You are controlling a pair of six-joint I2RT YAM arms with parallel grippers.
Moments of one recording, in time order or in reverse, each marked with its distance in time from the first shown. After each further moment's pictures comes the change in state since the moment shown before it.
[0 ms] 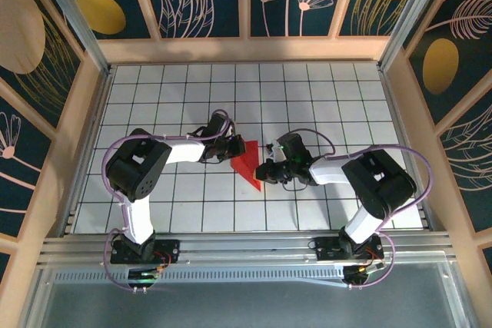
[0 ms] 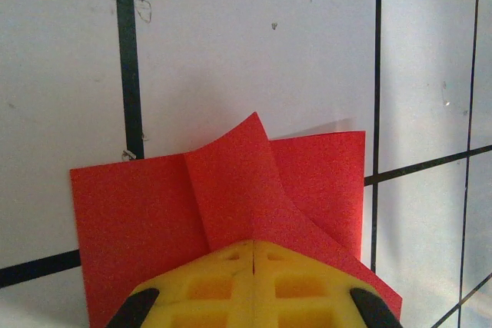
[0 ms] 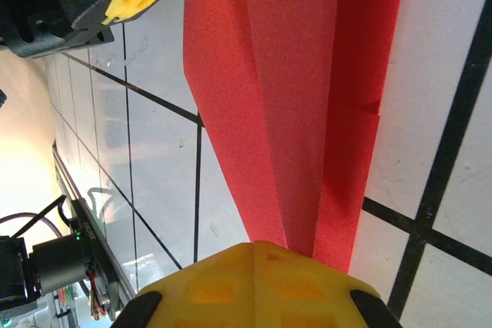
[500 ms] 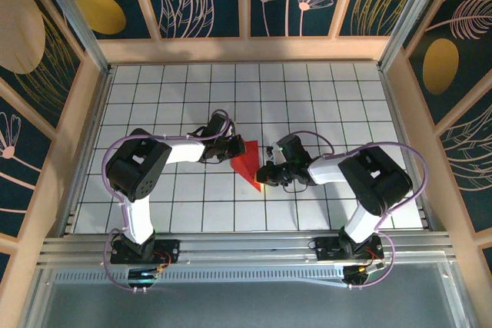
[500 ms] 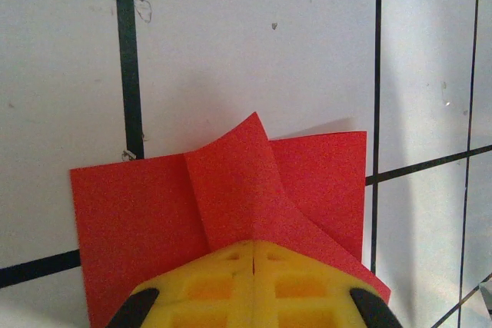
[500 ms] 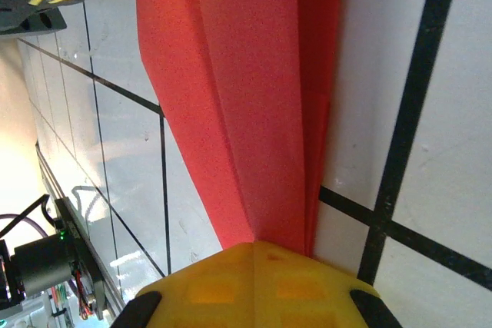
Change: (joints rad) left arm 0.000 0.000 0.000 0.000 0.000 0.000; right arm 0.000 0.035 0.000 -0.022 0.005 -0.009
